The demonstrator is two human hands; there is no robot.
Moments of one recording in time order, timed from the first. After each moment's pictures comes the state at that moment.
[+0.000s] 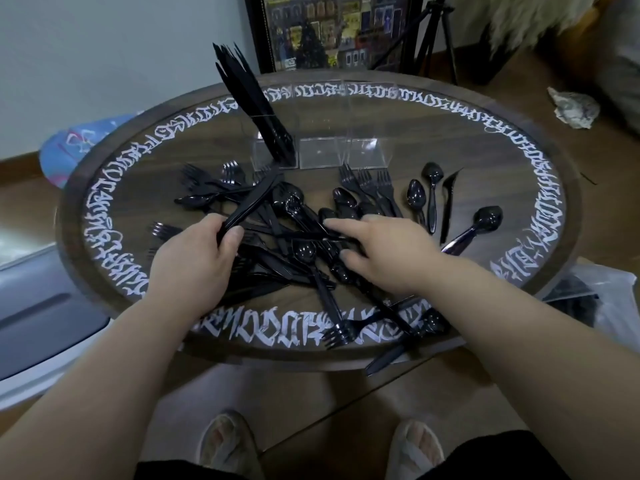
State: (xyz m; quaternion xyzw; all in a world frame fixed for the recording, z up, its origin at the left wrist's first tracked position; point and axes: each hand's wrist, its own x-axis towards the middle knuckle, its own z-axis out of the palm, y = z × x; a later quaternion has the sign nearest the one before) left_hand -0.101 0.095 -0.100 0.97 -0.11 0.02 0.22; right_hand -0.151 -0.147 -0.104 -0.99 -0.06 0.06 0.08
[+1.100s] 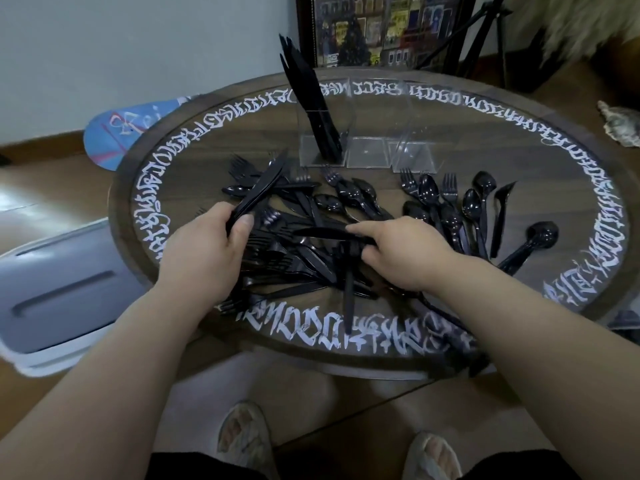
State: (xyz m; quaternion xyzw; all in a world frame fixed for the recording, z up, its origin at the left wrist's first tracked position) left_hand -0.089 0.132 -0.100 0.96 -0.07 0.02 0.25; right_hand -0.121 -0.113 -0.102 -0.98 -0.05 0.12 0.13
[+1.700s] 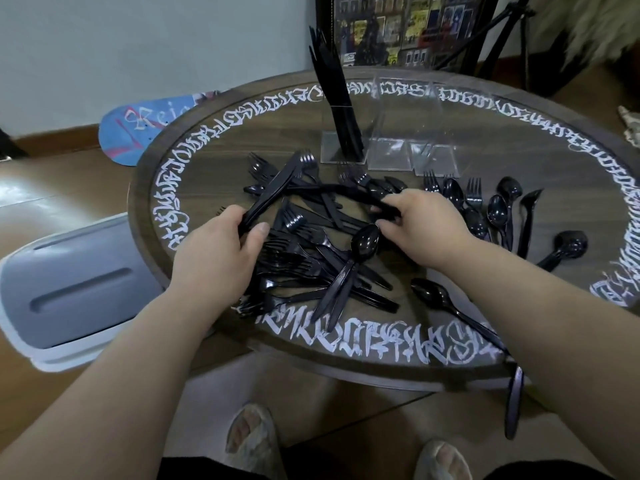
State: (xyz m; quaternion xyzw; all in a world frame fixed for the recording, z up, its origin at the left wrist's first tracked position) left_hand -0.085 0.146 -0.108 0.96 -0.05 0.02 0.26; right_hand -0.089 -0.115 -0.111 -0.99 -0.03 0.00 0.12
